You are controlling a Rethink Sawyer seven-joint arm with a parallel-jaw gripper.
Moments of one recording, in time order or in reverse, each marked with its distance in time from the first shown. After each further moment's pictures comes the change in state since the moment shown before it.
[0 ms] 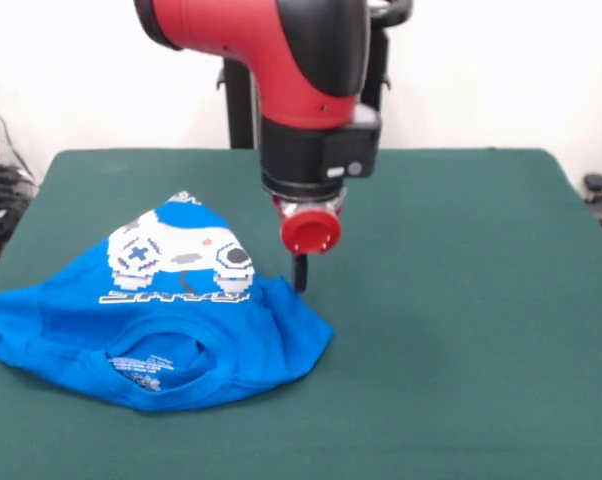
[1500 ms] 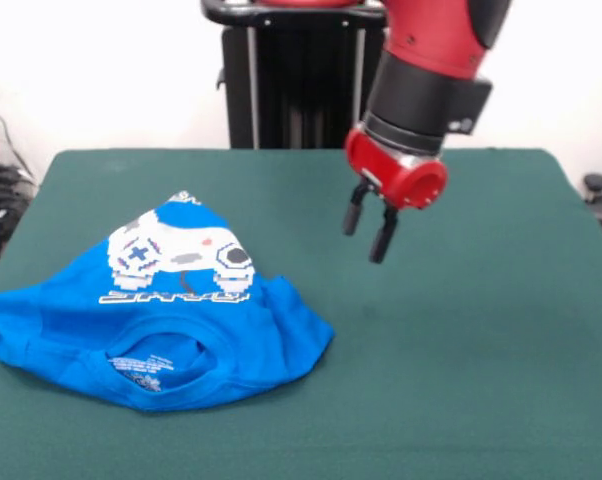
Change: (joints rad) arm 0.359 0.006 -0.269 -0.057 -0.061 0.001 0.000
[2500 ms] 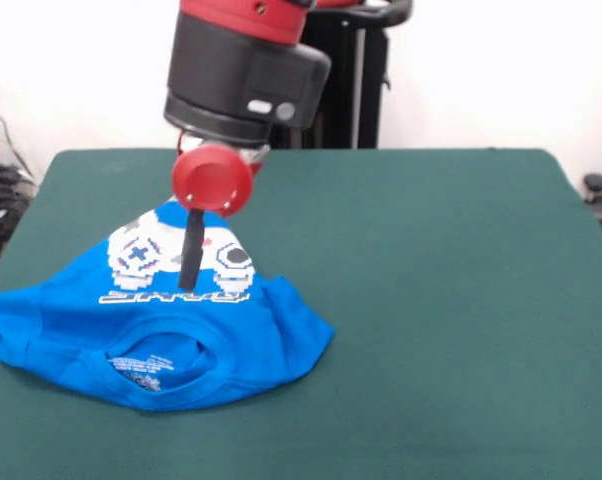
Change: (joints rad) arm -0.233 0.013 -0.005 -0.189 0.161 0.039 0.000
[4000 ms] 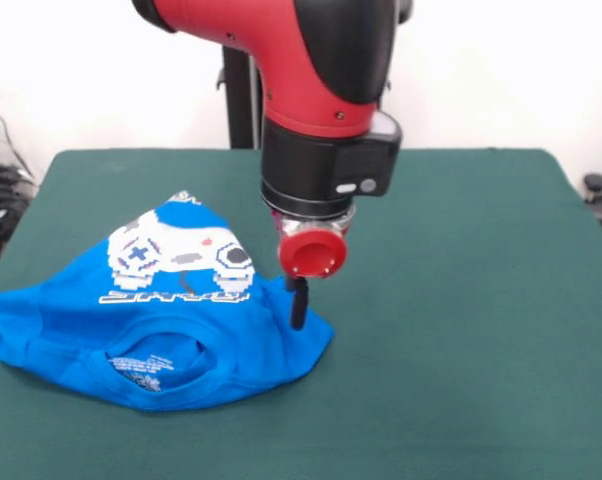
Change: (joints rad) arm 0.044 0.106 0.056 -0.035 0.049 0.162 0.000
